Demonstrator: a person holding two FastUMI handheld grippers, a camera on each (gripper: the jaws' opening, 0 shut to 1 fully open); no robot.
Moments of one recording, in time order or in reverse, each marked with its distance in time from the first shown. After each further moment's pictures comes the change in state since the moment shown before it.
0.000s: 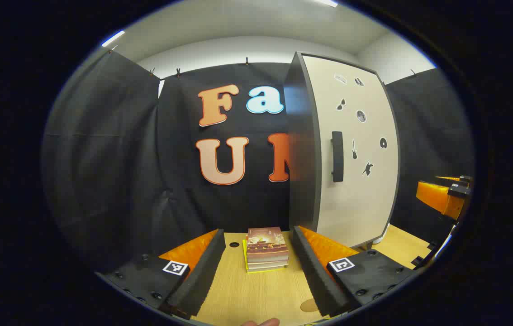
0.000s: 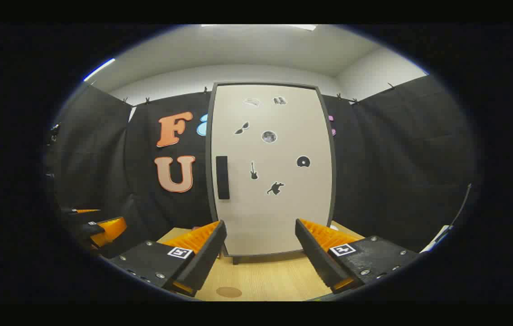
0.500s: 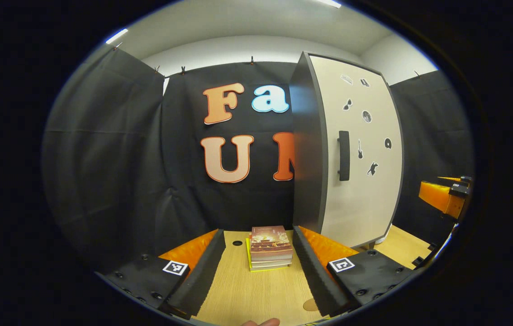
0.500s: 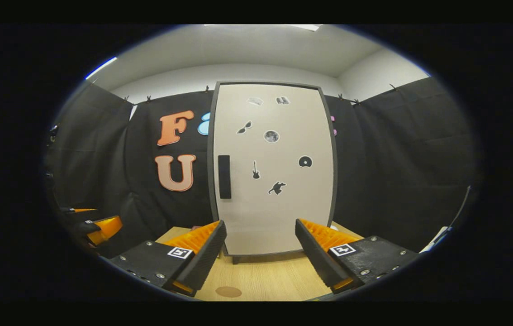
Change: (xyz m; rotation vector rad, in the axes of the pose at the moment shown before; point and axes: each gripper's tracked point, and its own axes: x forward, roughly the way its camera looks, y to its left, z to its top) left arm 0.001 0.012 -0.006 -0.008 0.007 0.010; right arm 0.003 0.004 -0.005 -0.012 0.003 0.001
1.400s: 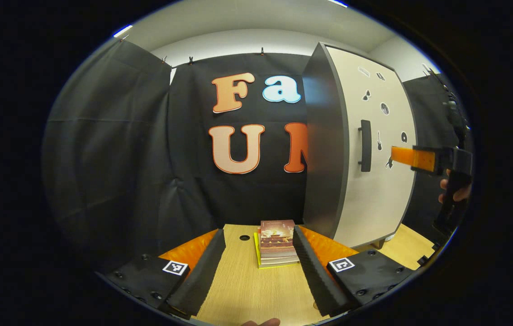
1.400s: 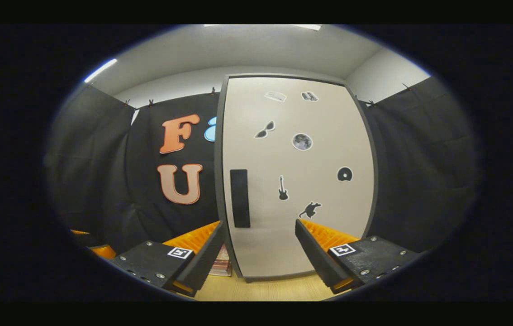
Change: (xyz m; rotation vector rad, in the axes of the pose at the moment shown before) left arm 0.032 0.045 -0.030 -0.022 0.053 0.035; right arm 0.143 0.058 0.046 0.020 -0.069 0.069
